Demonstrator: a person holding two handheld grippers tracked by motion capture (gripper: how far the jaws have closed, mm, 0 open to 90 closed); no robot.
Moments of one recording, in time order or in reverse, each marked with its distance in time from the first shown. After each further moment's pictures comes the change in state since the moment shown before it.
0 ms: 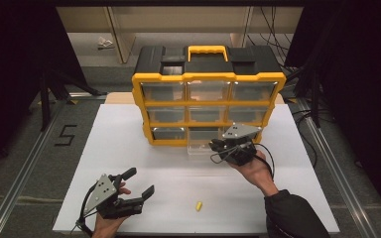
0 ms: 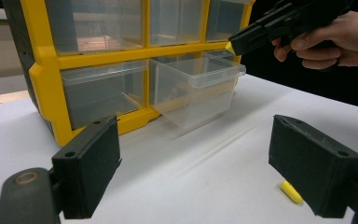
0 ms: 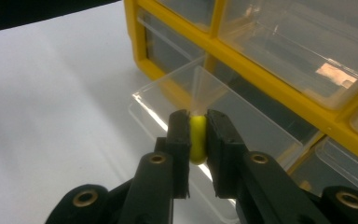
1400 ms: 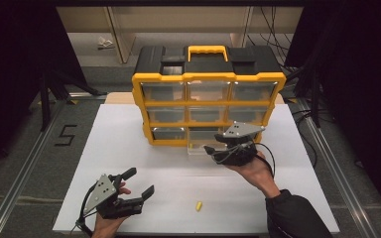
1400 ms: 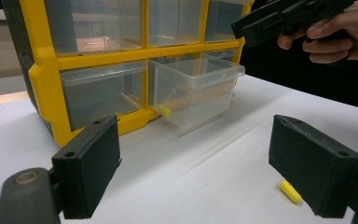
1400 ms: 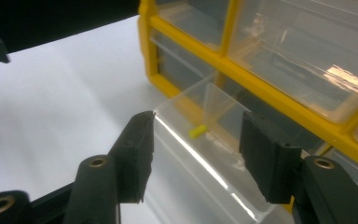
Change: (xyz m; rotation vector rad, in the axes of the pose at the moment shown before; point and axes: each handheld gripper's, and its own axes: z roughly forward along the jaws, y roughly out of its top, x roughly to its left) left arm 0.000 0.000 0.000 -0.003 -0.004 0.000; right arm 0.009 0.009 -0.011 -0.036 0.022 0.025
